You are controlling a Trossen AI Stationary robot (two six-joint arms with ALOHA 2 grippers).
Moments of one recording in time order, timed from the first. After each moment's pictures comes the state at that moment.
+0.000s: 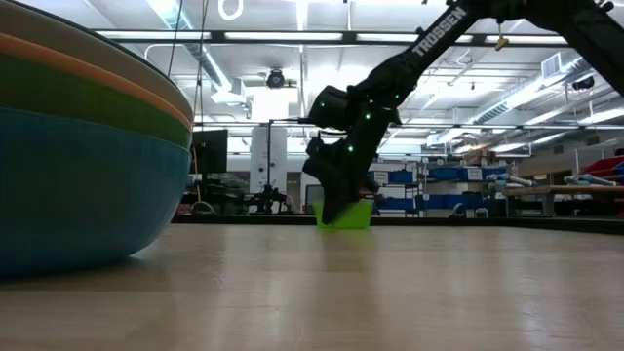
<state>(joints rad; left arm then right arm) -0.64 1.41 1.58 -1.34 -0.80 -0.85 -0.39 2.09 1.43 -0.39 0.03 0.18</state>
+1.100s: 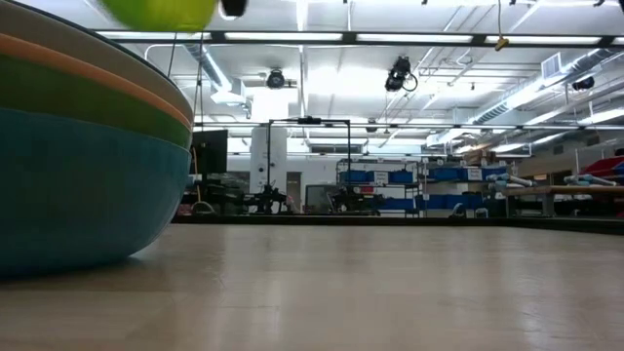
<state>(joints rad) -0.65 1.41 1.65 -1.25 -1.14 -0.84 0.27 2.01 1.58 0.18 -0.29 0.20</state>
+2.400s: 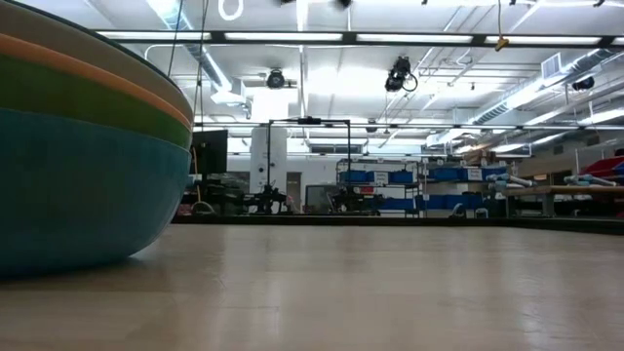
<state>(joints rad) -0.81 1.51 1.75 -1.17 -0.12 -1.05 0.31 1.81 1.69 -0.64 0.18 0.11</state>
